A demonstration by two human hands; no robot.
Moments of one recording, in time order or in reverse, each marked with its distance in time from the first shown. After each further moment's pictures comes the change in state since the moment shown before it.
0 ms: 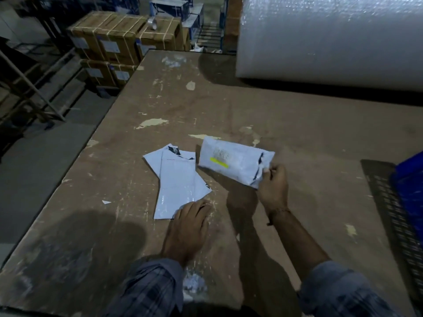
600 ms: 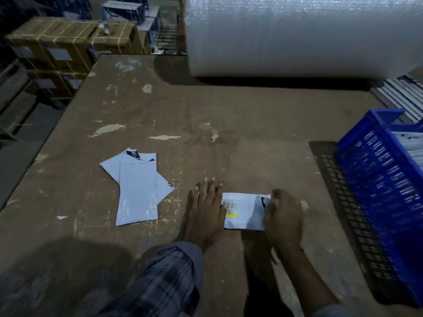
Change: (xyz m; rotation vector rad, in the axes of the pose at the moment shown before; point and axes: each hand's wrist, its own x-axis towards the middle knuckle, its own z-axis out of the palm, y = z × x) left_hand 0.063 0.135 0.033 0.080 -0.137 0.087; right_hand -0.059 0.086 -0.141 -0.615 0.160 -0.145
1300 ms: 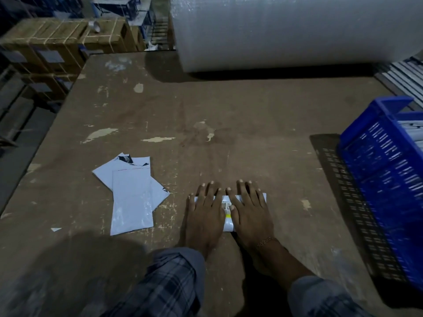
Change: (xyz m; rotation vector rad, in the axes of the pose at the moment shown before) left_hand 0.008 0.001 0.012 0.127 -0.051 0.006; right_hand -0.001 -0.010 0.071 -0.251 -0.281 -0.497
